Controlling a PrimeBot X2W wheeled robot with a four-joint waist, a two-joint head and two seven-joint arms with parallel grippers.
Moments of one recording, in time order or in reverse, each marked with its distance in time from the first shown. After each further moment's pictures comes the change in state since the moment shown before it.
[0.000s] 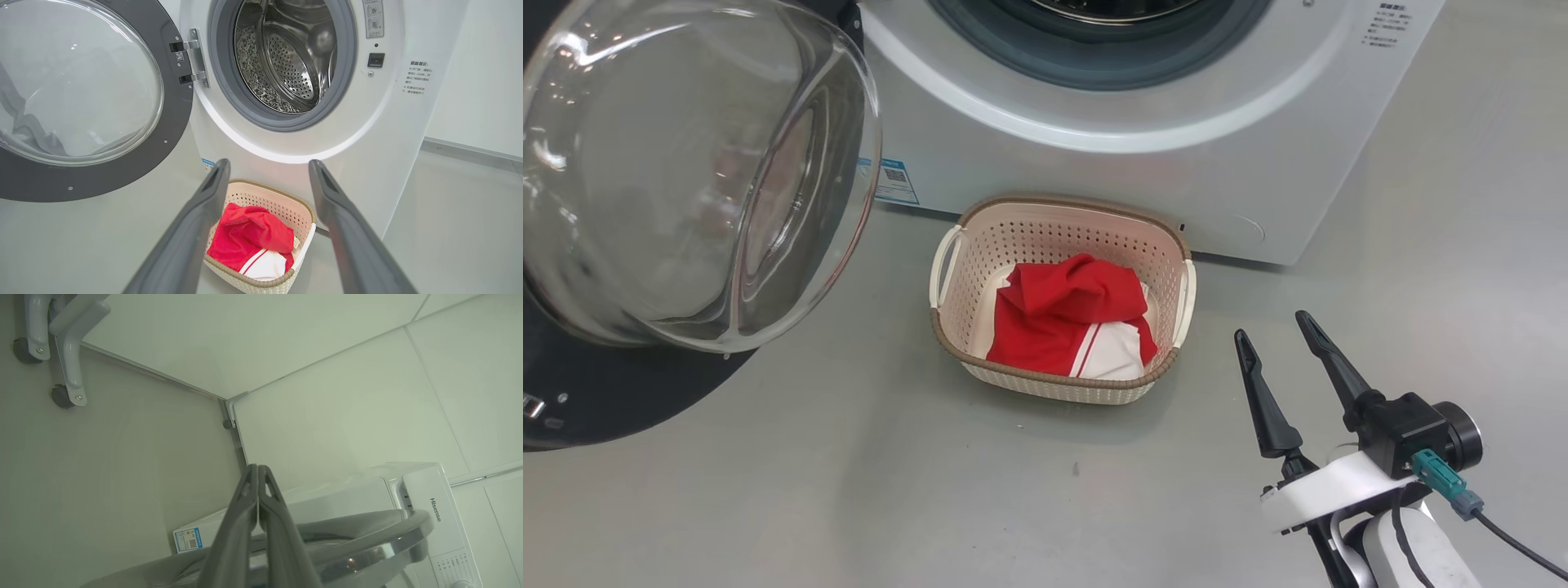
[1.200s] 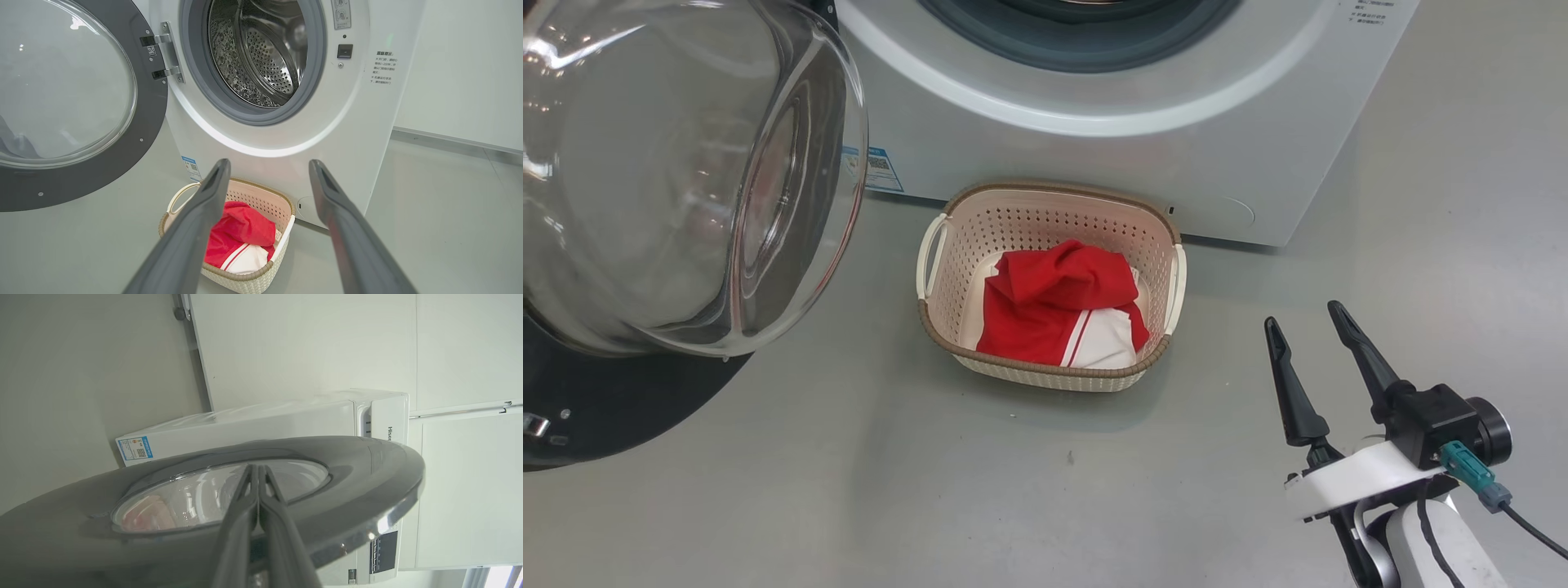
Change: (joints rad) left arm -0.002 0.000 -0.005 0.100 -0.239 -0.130 0.346; right arm -0.006 -0.009 -0.053 0.001 0.000 0.007 0.000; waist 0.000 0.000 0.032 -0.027
